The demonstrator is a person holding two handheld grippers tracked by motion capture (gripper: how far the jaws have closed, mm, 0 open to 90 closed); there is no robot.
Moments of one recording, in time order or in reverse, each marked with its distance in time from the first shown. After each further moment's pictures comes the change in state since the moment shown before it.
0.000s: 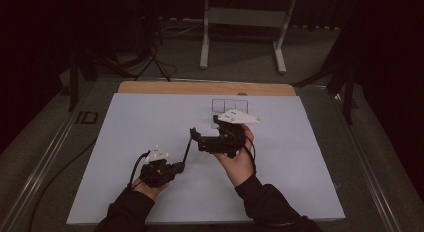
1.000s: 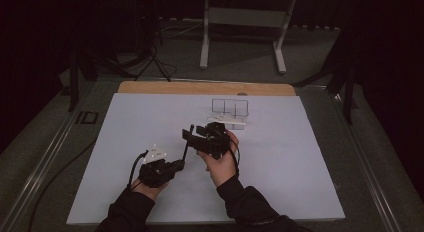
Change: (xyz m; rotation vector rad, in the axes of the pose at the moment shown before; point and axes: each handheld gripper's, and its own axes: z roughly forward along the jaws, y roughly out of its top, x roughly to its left) left arm -0.005 0.002 -0.008 -0.084 0.010 0.006; right arm 0.011 -0.020 0.037 0.083 -0.009 0.259
